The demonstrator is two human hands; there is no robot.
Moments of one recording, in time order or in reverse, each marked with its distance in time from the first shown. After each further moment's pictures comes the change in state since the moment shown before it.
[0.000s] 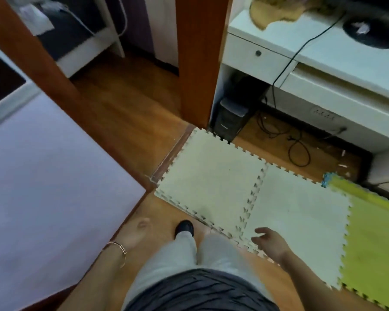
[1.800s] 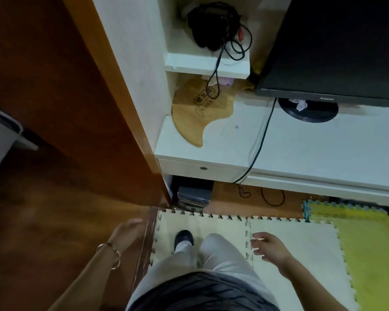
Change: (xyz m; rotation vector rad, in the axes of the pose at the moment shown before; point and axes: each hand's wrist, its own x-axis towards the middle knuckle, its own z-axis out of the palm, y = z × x) left_hand 0.355 0.479 -0.176 -0.090 -0.175 0.249; right_hand 0.224 -0.278 -0.308 0.652 0.104 0.217
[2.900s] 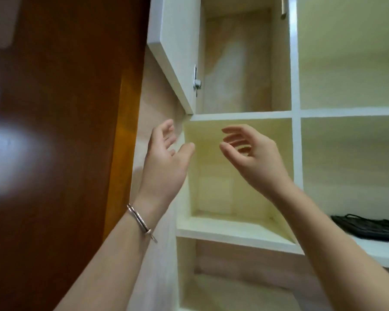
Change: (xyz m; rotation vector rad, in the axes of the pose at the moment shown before) left_hand -0.326 0.582 -0.149 -0.479 0.686 1.728; right_hand -0.416 -0.514 -0.168 0.020 0.790 -2.203
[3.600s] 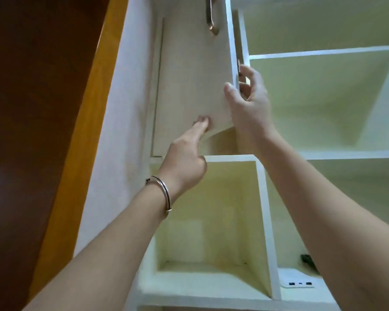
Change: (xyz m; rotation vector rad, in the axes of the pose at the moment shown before) left_hand 0.080 0.029 0.069 0.372 -0.275 0.491; right_hand 0.117 -0.032 -0.057 0.189 0.425 -0.068
